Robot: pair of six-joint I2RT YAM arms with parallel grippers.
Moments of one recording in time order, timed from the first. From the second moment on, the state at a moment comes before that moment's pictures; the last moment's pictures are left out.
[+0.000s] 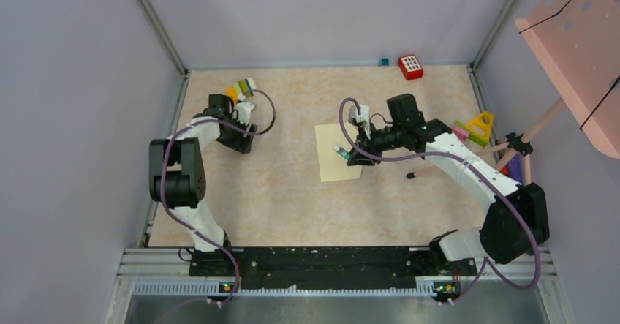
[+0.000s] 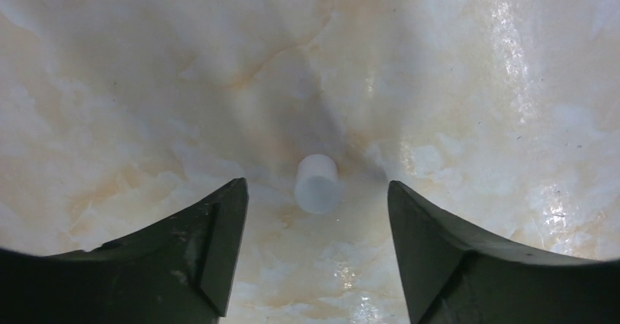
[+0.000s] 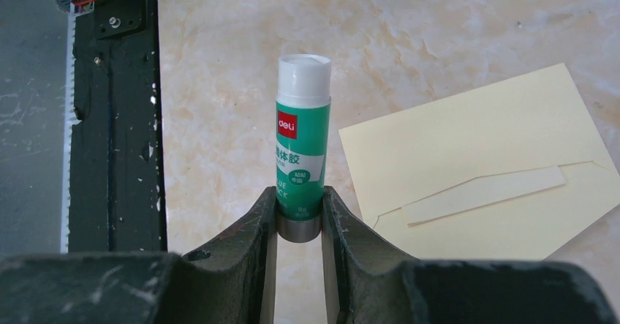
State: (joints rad) left arm 0.03 1.80 1.15 -0.44 0.20 0.44; right arm 0.45 1.37 1.08 -0.55 -0.88 -0.53
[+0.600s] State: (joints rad) left arm 0.02 1.47 1.23 -0.66 0.65 0.56; right arm 0.45 1.37 1.08 -0.60 -0.92 -0.56
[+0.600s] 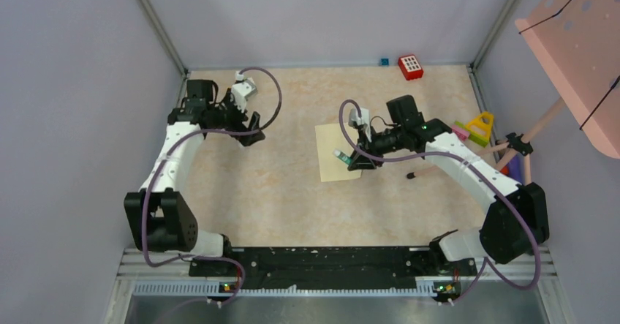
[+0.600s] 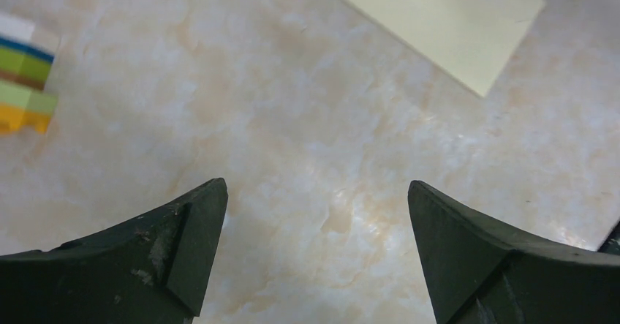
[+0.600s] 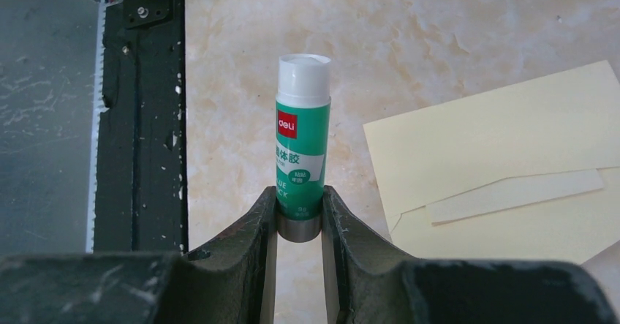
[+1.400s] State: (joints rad) left arm -0.62 1.52 1.52 -0.91 0.72 0.74; right arm 0.45 1.49 1.16 -0.78 -1.06 -0.64
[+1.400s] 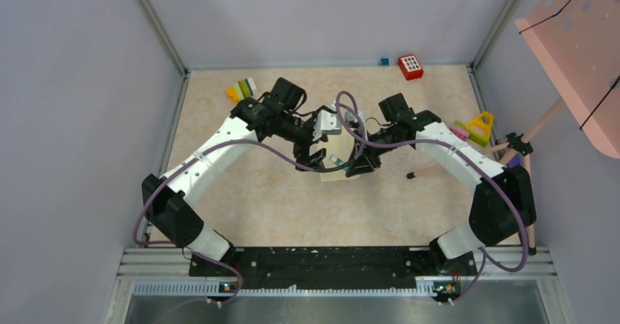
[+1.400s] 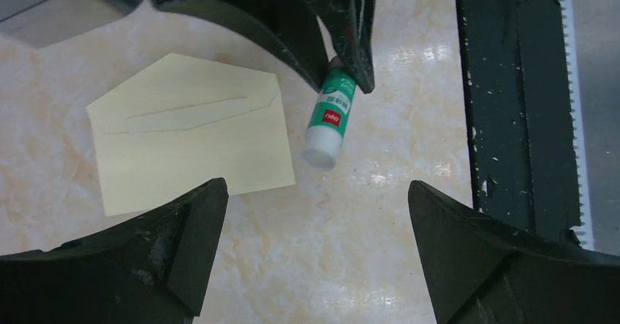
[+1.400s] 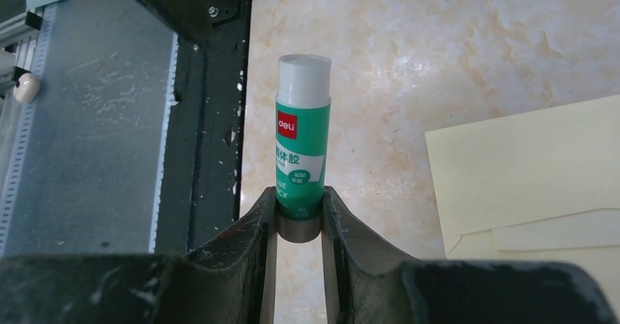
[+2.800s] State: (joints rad) left arm -0.66 1.66 1.53 -0.84 0.84 0.58; right arm 0.39 1.45 1.16 -0.76 -1.14 -0.63
